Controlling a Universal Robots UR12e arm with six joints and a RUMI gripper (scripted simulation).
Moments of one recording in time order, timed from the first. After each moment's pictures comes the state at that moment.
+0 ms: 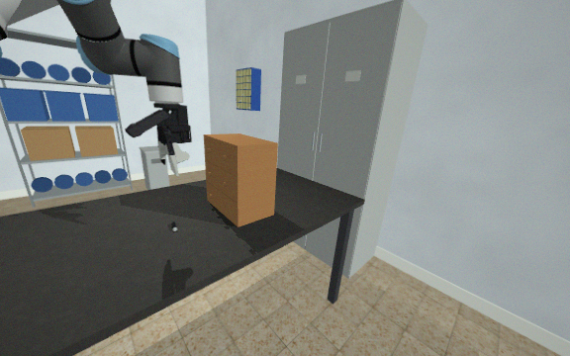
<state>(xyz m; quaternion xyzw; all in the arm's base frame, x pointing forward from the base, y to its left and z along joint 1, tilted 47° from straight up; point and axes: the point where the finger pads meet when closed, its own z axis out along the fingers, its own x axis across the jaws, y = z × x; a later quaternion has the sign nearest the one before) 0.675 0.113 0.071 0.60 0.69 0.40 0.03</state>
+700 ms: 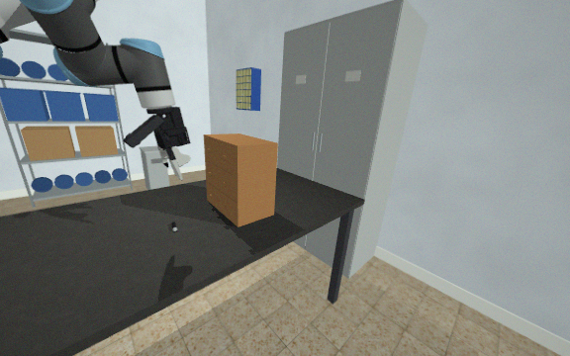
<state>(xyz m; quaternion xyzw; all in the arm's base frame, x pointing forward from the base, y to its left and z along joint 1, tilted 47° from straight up) 0.691 0.120 0.069 0.60 0.66 0.45 0.08</state>
